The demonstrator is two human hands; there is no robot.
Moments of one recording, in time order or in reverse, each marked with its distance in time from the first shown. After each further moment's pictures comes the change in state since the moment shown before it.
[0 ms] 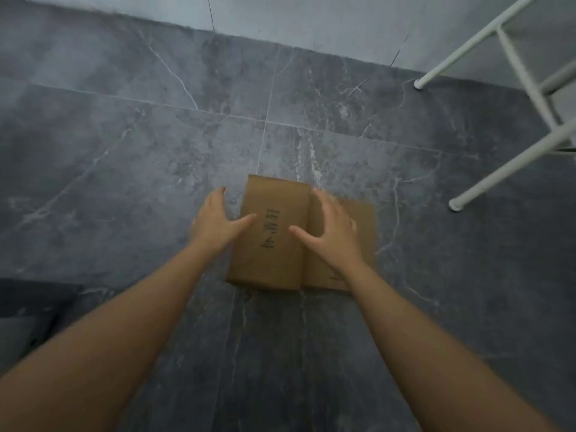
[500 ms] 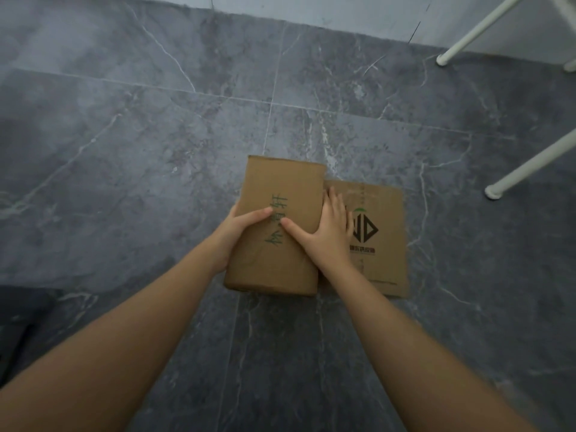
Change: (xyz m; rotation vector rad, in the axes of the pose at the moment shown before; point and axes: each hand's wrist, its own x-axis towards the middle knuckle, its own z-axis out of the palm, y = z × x) left_hand 0.017 -0.035 0.044 -0.780 -0.400 -0.279; right_hand 0.026 0.019 0.080 0.097 0.125 0.107
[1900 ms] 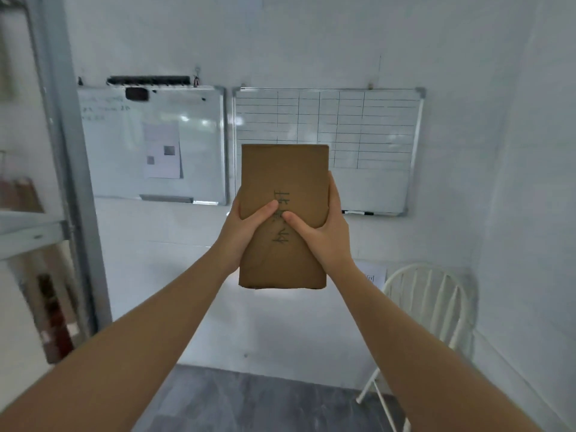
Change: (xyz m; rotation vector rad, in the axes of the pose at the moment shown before) left_hand -0.924 0.588 0.308 0.071 0.029 1.205; right_hand -0.453 -0.636 -0.803 0.666 0.480 -0.920
